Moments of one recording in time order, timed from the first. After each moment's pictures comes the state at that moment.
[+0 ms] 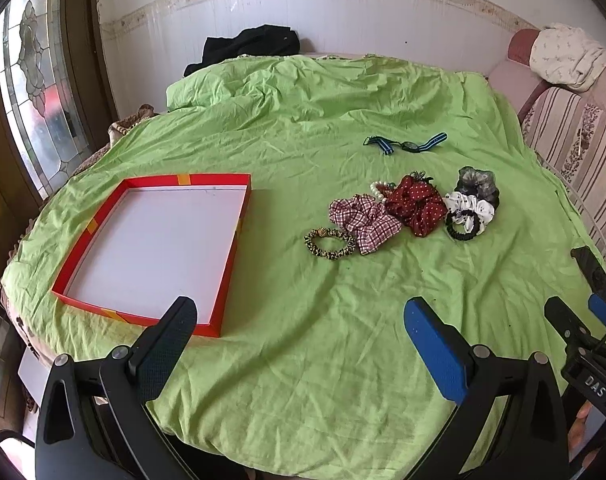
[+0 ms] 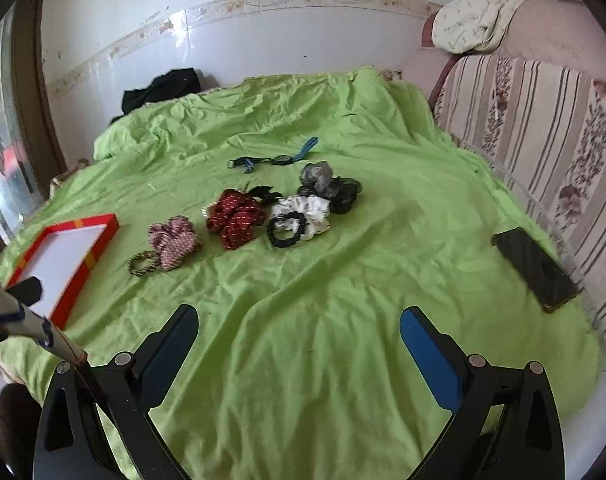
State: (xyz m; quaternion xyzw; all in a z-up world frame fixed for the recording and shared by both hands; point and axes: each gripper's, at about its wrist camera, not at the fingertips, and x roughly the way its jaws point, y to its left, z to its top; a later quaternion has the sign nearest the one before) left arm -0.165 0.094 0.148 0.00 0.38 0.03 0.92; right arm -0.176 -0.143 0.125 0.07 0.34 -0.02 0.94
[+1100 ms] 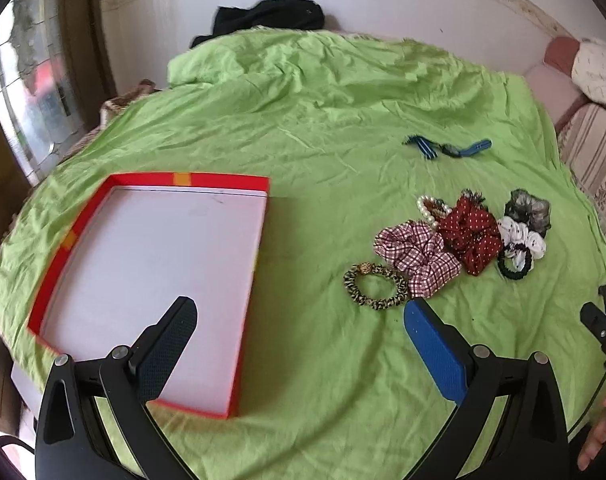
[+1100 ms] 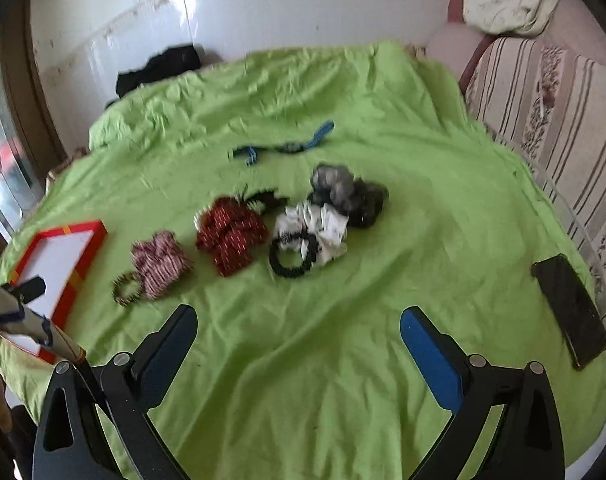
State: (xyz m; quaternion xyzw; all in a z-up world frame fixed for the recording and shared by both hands) left arm -0.060 0.136 0.120 -0.02 0.42 0.03 0.91; right arm -0.083 -0.152 0.120 0.06 0.39 0.00 0.92
